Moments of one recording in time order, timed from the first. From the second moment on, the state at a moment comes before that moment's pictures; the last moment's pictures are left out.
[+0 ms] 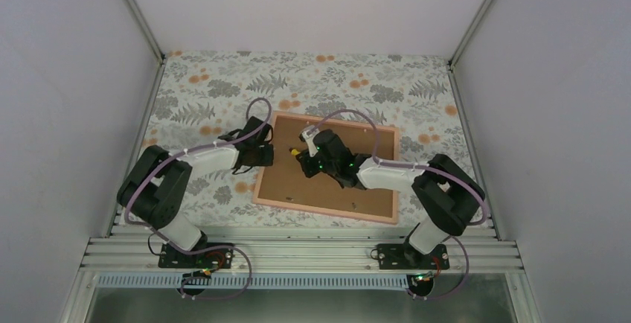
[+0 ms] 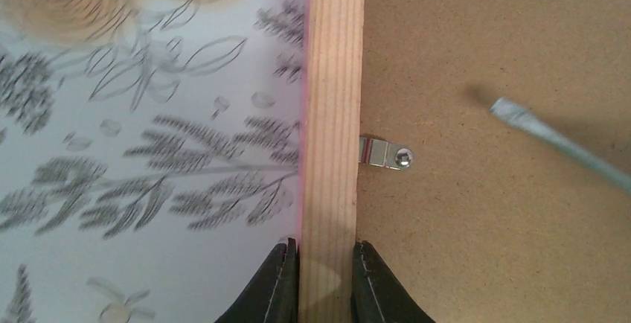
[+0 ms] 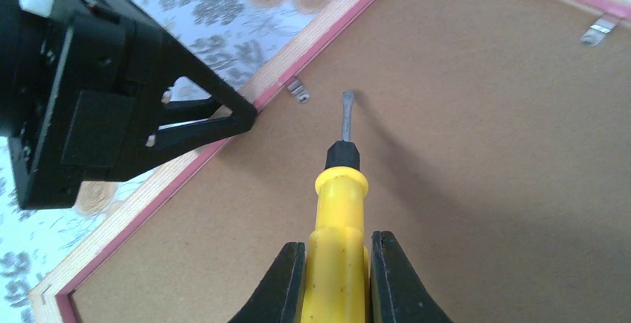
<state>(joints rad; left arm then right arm) -0.53 1.61 0.82 -0.29 -0.05 -0.47 0.84 1.60 0.77 0.16 -0.05 0.30</state>
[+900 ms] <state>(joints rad) -0.53 1.51 0.68 -0.22 -0.06 -0.61 0.91 1.72 0.82 0.26 -0.10 0.34</state>
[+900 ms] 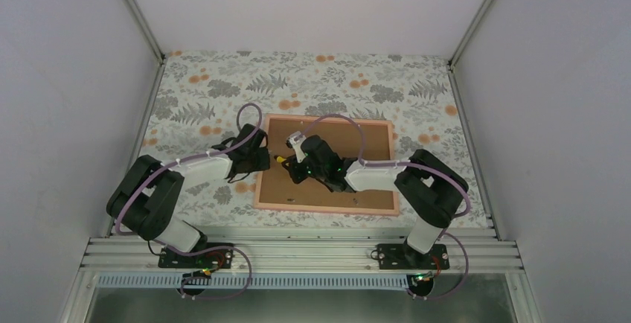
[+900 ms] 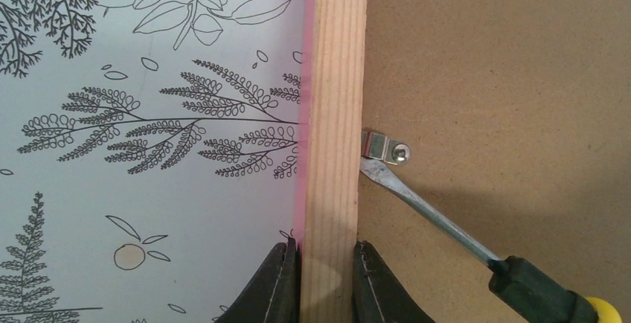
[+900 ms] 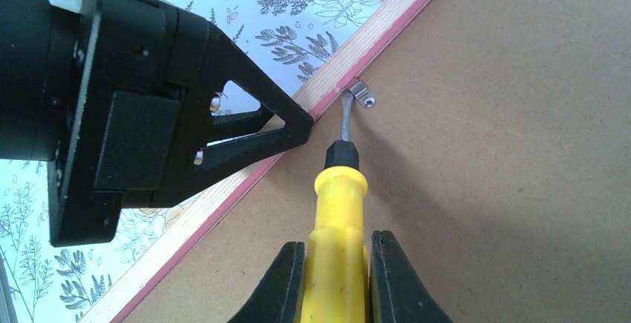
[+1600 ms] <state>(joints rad) -0.53 1.45 0.57 -0.07 -0.02 -0.76 0.96 1.71 0.78 0.32 0.13 0.53</state>
